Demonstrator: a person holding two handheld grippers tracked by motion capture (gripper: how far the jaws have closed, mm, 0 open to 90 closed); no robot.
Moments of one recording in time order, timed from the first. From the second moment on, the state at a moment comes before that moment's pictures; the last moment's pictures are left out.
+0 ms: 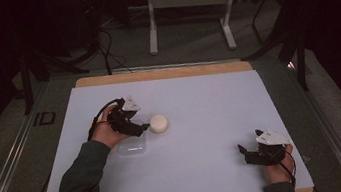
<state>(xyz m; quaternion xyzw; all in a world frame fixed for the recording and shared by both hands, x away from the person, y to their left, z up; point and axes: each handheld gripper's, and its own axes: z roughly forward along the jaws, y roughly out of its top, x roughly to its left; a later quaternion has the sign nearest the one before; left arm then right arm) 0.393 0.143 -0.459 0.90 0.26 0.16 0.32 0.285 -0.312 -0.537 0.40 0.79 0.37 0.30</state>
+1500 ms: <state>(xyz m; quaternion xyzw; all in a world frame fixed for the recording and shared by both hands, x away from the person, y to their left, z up) 0.439 0.086 -0.489 0.94 0.25 0.08 0.22 0.285 -0.312 -0.537 0.40 0.79 0.37 0.30</state>
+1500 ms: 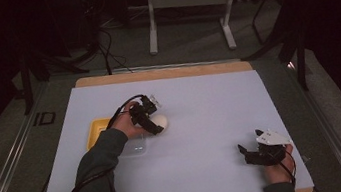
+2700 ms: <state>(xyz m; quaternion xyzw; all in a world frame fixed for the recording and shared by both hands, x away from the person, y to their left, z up) 0.453 0.063 -0.508 0.96 0.23 0.05 0.14 0.286 -0.312 -0.537 0.39 0.79 0.37 0.29</state>
